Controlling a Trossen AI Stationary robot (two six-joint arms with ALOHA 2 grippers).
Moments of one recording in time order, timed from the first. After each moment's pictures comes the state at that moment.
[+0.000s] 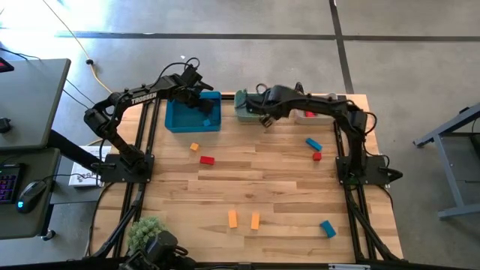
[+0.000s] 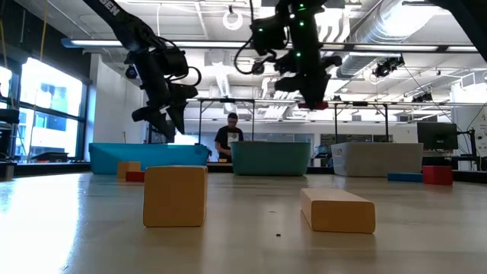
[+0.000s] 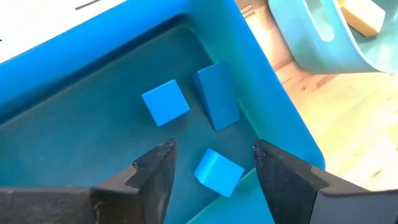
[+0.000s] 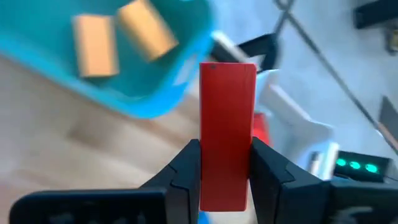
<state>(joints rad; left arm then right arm) 0.96 1.61 1.11 -0.64 0.15 -0.26 -0.34 1.96 1.80 -1.46 0.62 0.65</state>
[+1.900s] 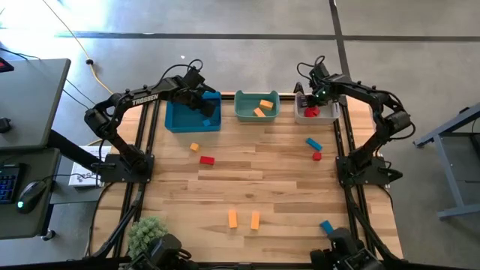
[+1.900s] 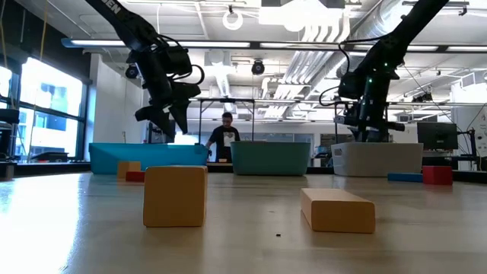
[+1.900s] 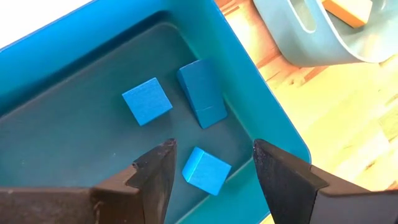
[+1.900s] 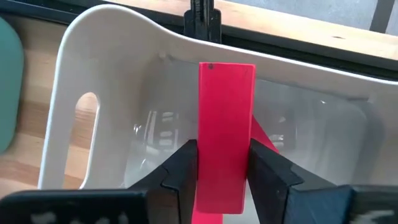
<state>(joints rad) 0.92 1.61 1.11 -0.63 0.14 -0.26 -1.10 1.61 1.03 -0.67 -0.01 0.25</state>
